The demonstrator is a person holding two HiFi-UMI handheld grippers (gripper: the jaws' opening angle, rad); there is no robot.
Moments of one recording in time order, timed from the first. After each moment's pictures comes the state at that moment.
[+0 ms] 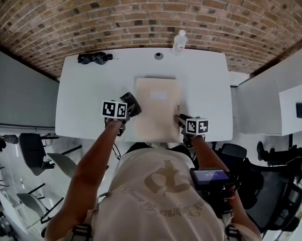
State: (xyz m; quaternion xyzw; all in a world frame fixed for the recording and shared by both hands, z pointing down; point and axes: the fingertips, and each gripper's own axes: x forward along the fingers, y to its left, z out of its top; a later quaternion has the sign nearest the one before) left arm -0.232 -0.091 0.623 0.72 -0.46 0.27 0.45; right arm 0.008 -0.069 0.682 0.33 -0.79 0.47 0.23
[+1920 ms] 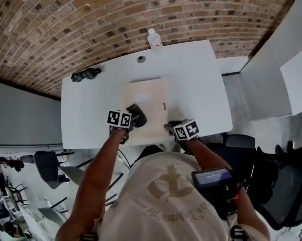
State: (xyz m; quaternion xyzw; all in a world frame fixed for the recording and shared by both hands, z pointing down) left arm -0.128 -0.069 0.656 0.73 -0.38 0.36 0.44; right arm 0.017 -0.016 0.689 0.22 -0.84 0.44 0.24
